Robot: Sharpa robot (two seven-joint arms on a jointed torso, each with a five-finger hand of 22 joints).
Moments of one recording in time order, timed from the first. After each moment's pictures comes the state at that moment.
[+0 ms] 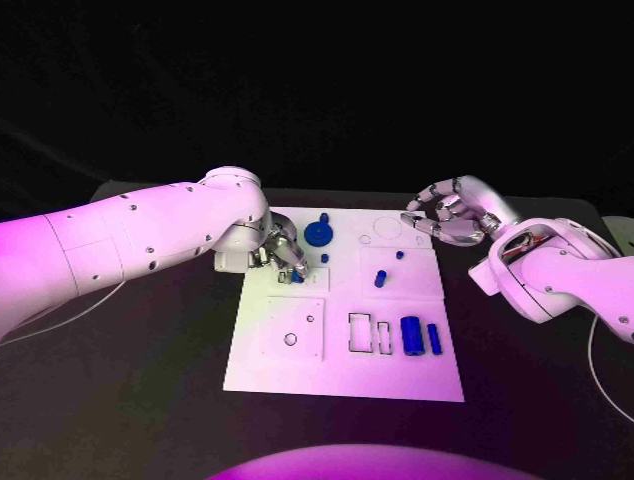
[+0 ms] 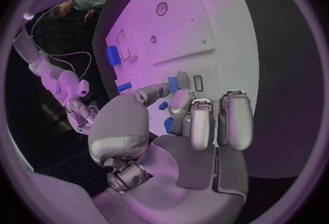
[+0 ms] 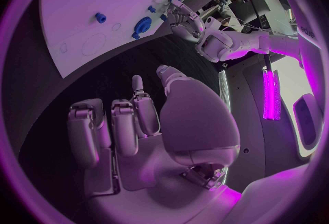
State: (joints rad) left arm 1.36 -0.54 -0.13 1.25 -0.97 0.45 -0.57; left_hand 0.84 -0.07 0.76 0.06 0.39 0.94 0.04 0.67 0.78 1.36 -0.04 1.27 1.05 1.47 -0.10 1.56 1.31 0.05 1.47 0.00 1.42 1.31; right arm 1.25 -0.96 -0.14 1.65 -1.02 -0.61 -0.01; right_hand 1.25 -0.15 0.22 0.29 0.38 0.85 0.14 0.39 0.45 1.42 0.06 1.36 1.31 1.47 -0.01 1.54 1.31 0.01 1.47 0.09 1.57 1.31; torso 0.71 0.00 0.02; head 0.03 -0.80
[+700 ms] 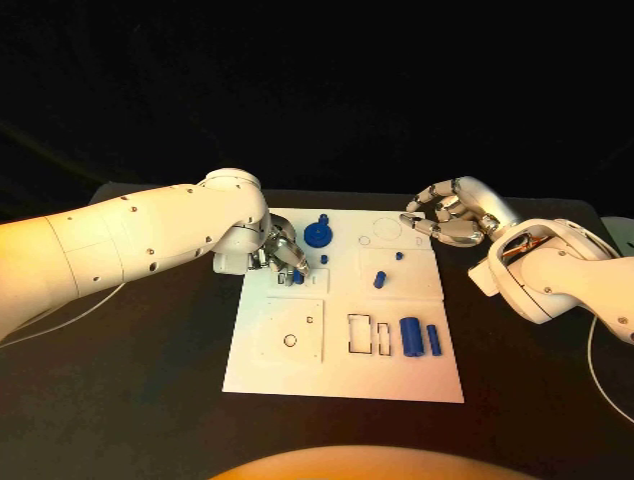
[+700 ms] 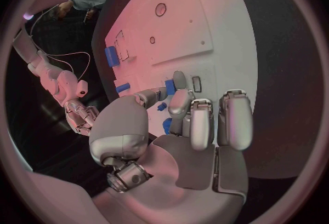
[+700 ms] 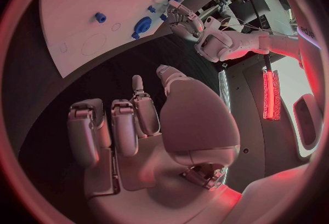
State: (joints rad) left arm 1.36 -0.53 -0.13 1.25 -0.96 0.45 -0.58; left_hand 0.78 -0.08 0.68 0.15 0.38 0.95 0.02 0.66 0.78 1.36 -0.04 1.27 1.06 1.46 -0.10 1.56 1.31 0.05 1.47 0.00 1.42 1.31; right arm 1.25 -0.96 -0.14 1.65 -1.02 -0.61 -0.01; right_hand 1.25 -0.15 0.22 0.29 0.38 0.85 0.14 0.39 0.45 1.42 0.06 1.36 1.31 1.47 -0.01 1.54 1.31 0.01 1.47 0.09 1.57 1.31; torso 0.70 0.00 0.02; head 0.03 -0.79
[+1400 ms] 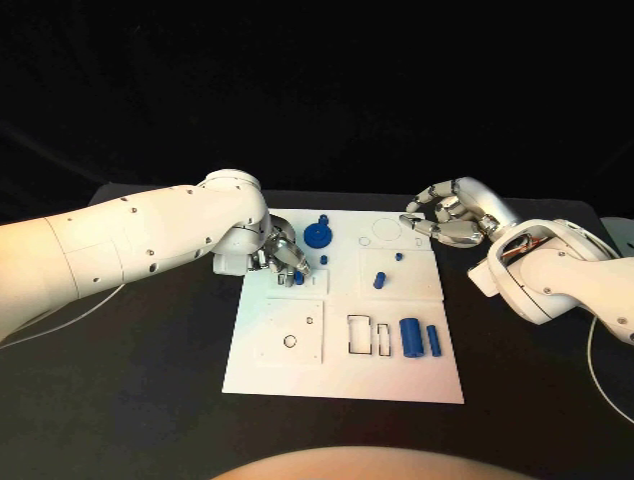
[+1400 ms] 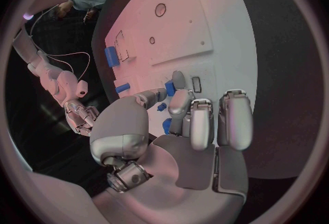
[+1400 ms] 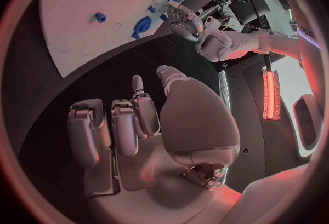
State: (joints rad) left arm 1.36 -0.53 -0.13 1.25 -0.96 0.46 -0.58; left_hand 0.76 -0.10 0.60 0.18 0.38 0.95 0.02 0.66 0.78 1.36 -0.04 1.27 1.06 1.46 -0.10 1.56 1.31 0.05 1.46 0.00 1.42 1.31; right arm 1.25 -0.96 -0.14 1.65 -1.02 -0.61 -0.01; right_hand 1.25 -0.15 0.22 0.29 0.38 0.85 0.14 0.39 0.45 1.42 0.06 1.36 1.31 1.47 -0.01 1.54 1.31 0.01 1.47 0.09 1.57 1.31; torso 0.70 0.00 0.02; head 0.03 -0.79
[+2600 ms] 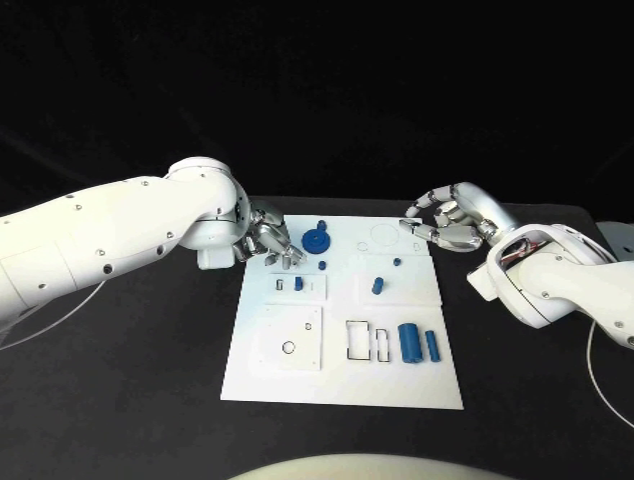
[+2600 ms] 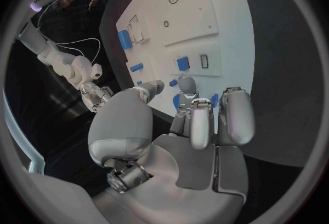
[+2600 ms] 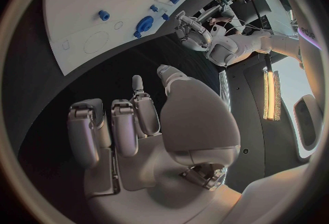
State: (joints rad) left arm 1.37 -0.66 -0.04 1.38 -0.96 0.34 -0.57; left_hand 0.97 -0.16 0.45 0.21 0.38 0.81 0.10 0.56 0.74 1.09 0.02 0.99 0.68 1.47 -0.06 1.54 1.31 0.06 1.46 0.03 1.32 1.24; right arm 1.25 -0.96 -0.14 1.64 -1.02 -0.61 0.00; right_hand 1.24 -0.15 0.22 0.29 0.38 0.85 0.14 0.39 0.45 1.42 0.06 1.36 1.31 1.47 -0.01 1.54 1.31 0.01 1.47 0.09 1.57 1.31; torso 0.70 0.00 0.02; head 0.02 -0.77
